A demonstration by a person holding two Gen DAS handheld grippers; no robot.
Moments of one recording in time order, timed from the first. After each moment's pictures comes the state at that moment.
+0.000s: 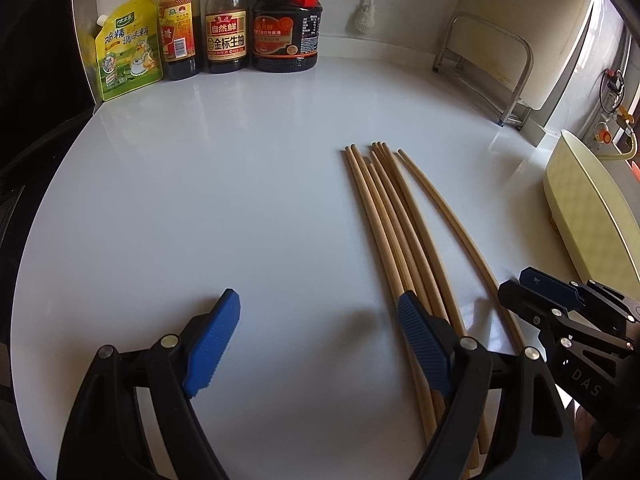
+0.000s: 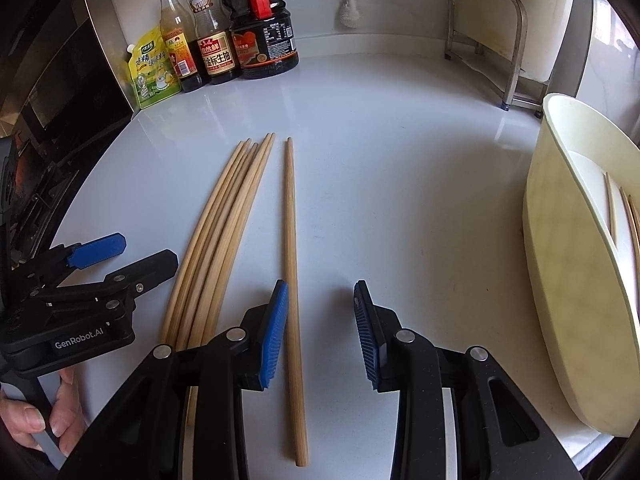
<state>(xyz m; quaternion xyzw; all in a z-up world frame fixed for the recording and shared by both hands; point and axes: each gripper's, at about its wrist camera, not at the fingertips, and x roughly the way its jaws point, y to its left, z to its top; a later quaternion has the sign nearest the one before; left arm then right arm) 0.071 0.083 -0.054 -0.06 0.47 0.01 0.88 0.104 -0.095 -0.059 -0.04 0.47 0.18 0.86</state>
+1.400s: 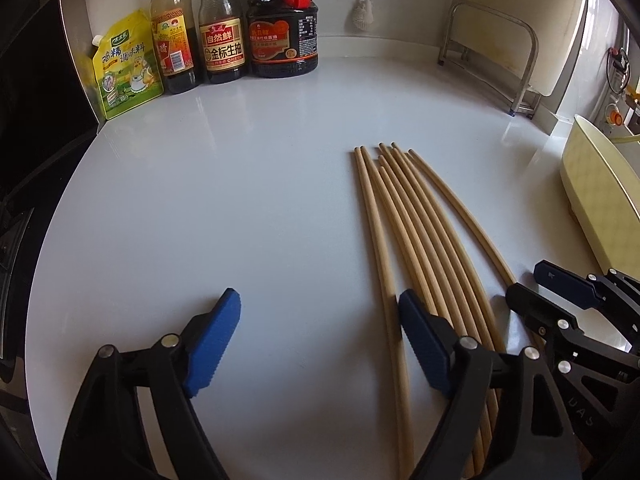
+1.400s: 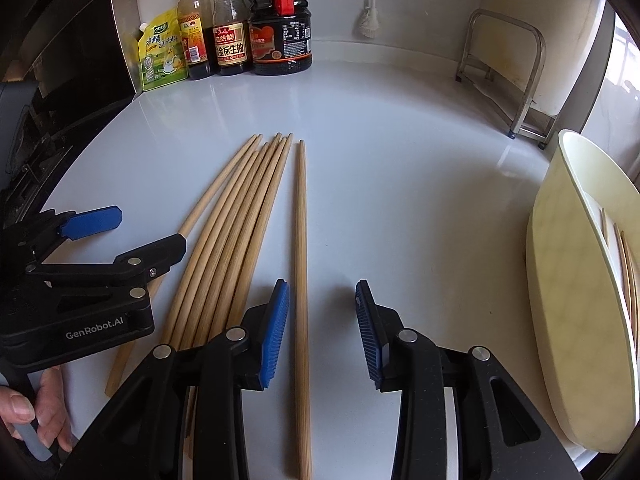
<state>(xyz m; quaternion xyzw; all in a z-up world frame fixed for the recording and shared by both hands) 0.082 0.076 -0.057 -0.02 0.46 0.03 0.89 0.100 -0.074 -0.063 -0.11 0.45 0.17 0.87</state>
